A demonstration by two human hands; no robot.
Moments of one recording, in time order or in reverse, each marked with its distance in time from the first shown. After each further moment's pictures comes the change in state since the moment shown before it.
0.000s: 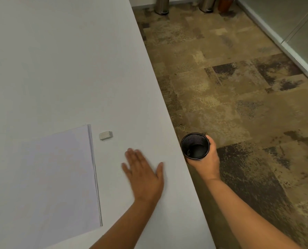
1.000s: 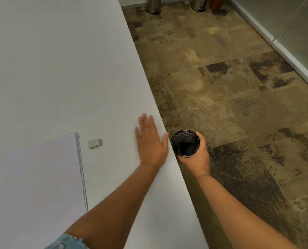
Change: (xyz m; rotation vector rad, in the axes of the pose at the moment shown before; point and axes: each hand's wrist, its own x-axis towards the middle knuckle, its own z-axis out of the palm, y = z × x) left_hand 0.091 0.065 -0.008 -0.146 0.130 0.301; right_hand 0.023 -0.010 0.012 -0.007 -0.050 0.058
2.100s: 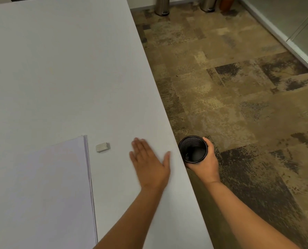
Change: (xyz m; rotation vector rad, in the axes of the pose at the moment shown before) left_hand -0.039 -0.019 0.004 0.174 -0.045 -0.261; right_hand 0.013 0.016 0.002 -0.093 -0.001 -0.080
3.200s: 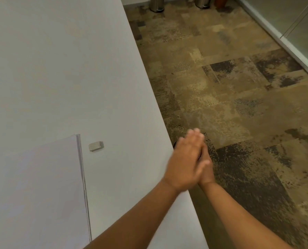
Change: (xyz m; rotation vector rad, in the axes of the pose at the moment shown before) left_hand -0.014 0.067 -0.013 -0.416 -0.104 0.772; right_hand -0.023 -0.006 0.004 0.324 0.032 -0.334
